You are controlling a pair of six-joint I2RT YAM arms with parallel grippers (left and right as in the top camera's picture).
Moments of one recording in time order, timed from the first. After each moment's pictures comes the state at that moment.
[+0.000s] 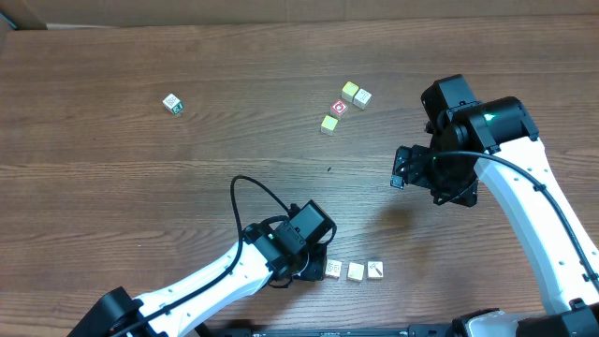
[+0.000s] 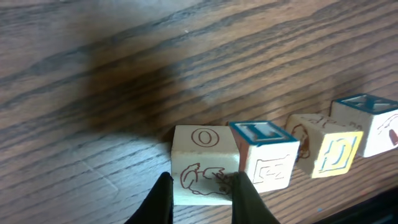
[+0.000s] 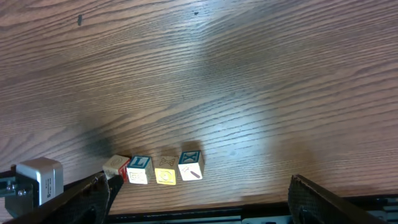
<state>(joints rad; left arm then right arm) -0.86 1.41 0.70 -0.59 0.17 -0.75 0.28 1.53 1.46 -1.46 -0.11 0.52</state>
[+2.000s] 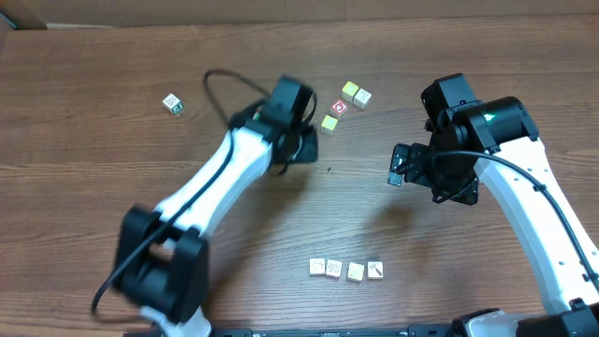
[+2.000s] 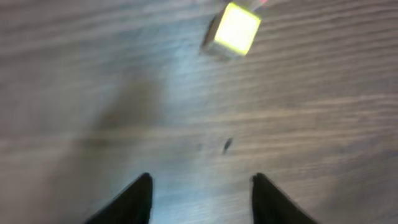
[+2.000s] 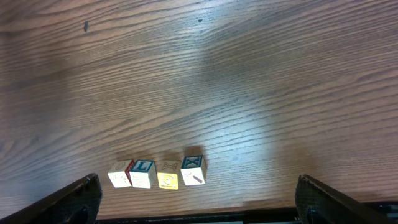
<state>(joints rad) -0.47 1.85 1.42 -0.74 0.09 -0.46 0.28 1.53 1.46 -1.44 -0.11 0.52</state>
